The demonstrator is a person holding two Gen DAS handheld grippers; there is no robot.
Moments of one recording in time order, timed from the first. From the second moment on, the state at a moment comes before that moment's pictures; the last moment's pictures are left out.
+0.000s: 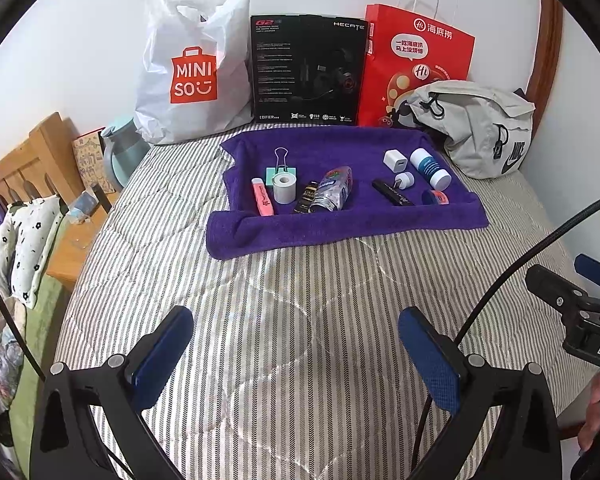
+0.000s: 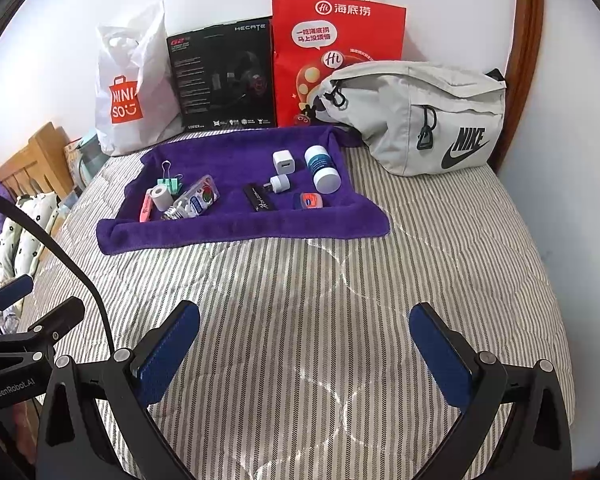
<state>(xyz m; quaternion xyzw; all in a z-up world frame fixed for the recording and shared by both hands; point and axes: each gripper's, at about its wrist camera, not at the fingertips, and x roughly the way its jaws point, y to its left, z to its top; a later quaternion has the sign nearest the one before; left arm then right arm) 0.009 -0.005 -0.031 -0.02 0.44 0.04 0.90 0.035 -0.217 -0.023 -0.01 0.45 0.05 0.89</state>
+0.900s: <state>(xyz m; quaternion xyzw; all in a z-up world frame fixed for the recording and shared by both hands) 0.008 -0.003 -0.033 -0.02 0.44 0.04 0.90 0.034 -0.214 -0.027 -0.02 0.45 0.06 0.89</state>
